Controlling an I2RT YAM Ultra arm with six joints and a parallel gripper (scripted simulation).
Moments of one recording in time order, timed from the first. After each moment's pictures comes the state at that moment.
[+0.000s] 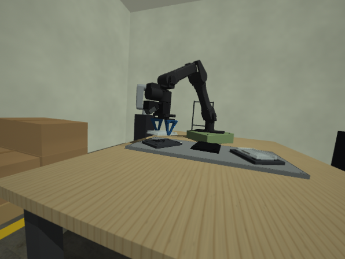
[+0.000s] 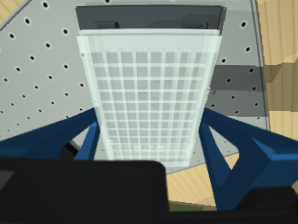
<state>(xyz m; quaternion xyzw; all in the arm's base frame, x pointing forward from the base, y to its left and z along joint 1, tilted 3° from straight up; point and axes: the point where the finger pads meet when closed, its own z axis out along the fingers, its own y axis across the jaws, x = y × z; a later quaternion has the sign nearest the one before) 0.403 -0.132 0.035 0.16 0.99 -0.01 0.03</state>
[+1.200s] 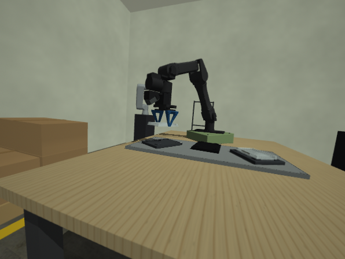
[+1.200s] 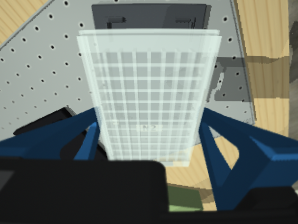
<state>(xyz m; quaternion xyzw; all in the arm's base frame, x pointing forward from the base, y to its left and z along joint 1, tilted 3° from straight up) 0.400 -0.131 0.077 0.16 0.99 -0.01 0.03</state>
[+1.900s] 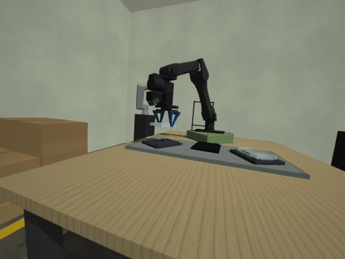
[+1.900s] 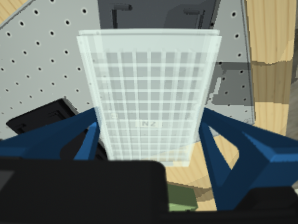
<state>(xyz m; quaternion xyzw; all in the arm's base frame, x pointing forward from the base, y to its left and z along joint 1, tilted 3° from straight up) 0.393 -0.124 0.075 0.13 0.99 -0.01 0.02</state>
